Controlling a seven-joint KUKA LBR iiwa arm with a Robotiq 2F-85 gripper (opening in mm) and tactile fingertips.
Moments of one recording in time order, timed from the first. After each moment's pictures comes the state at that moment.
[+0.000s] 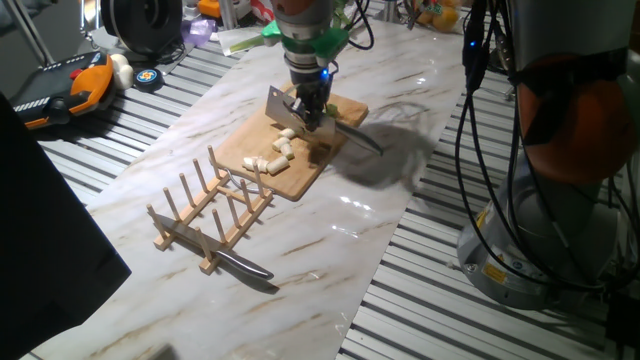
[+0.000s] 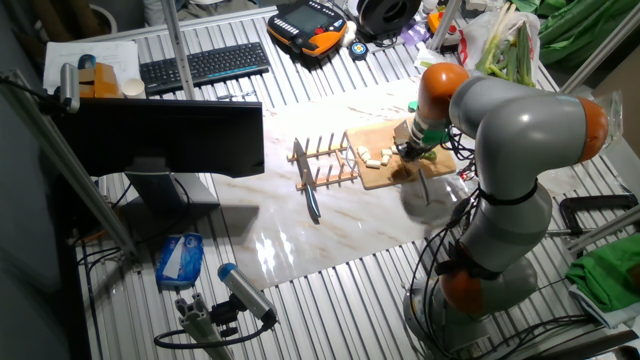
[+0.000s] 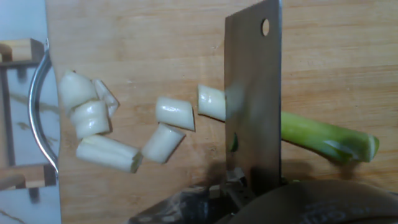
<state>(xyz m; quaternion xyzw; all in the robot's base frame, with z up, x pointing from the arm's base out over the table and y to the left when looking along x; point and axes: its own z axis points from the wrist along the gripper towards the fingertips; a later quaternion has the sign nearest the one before) 0.466 -0.104 0.082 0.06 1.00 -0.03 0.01</state>
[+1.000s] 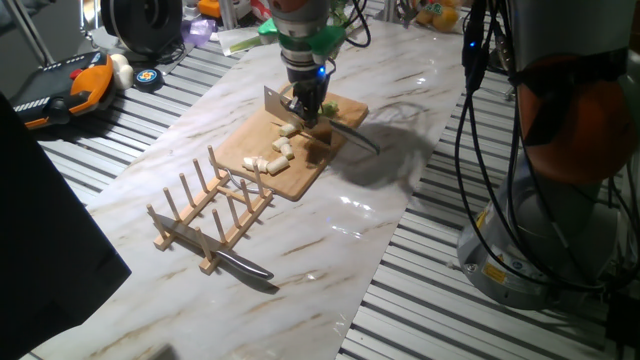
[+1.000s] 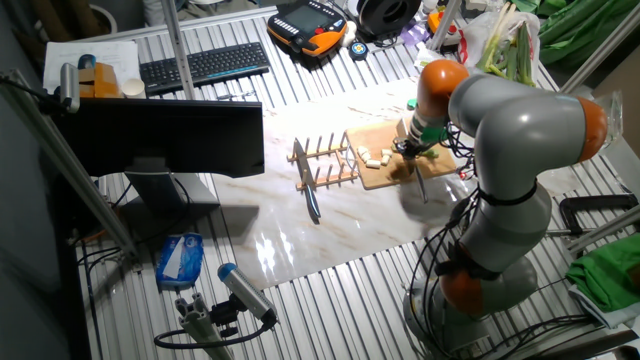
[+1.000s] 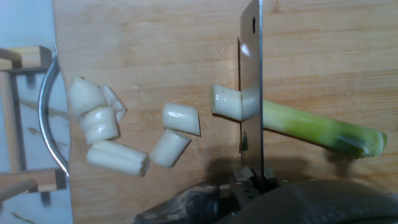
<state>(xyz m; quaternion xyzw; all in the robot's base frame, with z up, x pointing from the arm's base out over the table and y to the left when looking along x) 0.476 -0.098 0.097 0.06 1.00 -0.03 0.01</state>
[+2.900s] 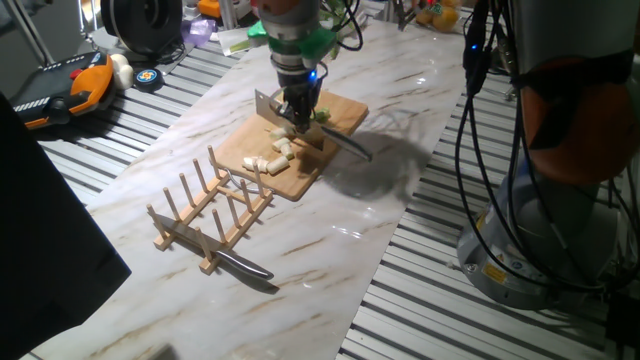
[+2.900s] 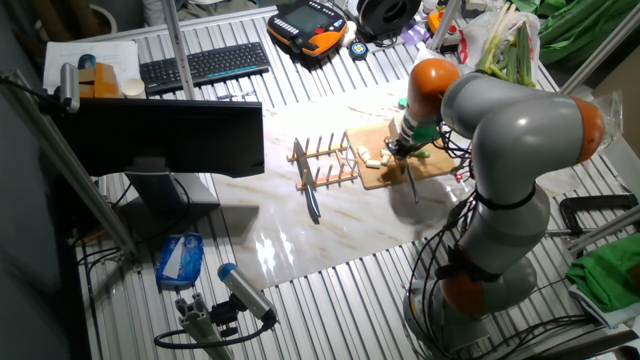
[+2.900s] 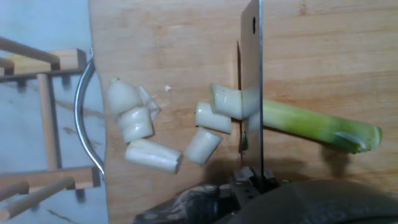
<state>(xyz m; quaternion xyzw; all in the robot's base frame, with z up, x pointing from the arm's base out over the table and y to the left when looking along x) 0.476 -0.067 0.098 0.07 1.00 -0.02 0.01</state>
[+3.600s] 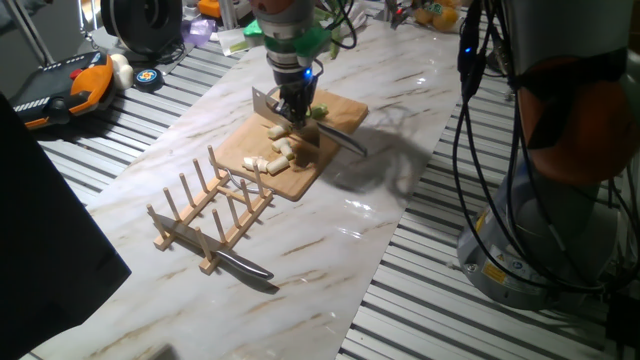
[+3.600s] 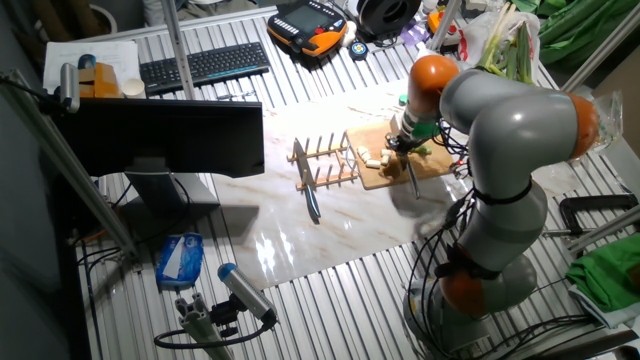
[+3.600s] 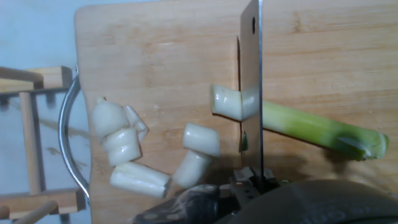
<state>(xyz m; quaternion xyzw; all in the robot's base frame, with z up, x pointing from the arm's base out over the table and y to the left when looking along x) 0.495 -0.079 0.087 0.06 1.00 -0.03 0.01</state>
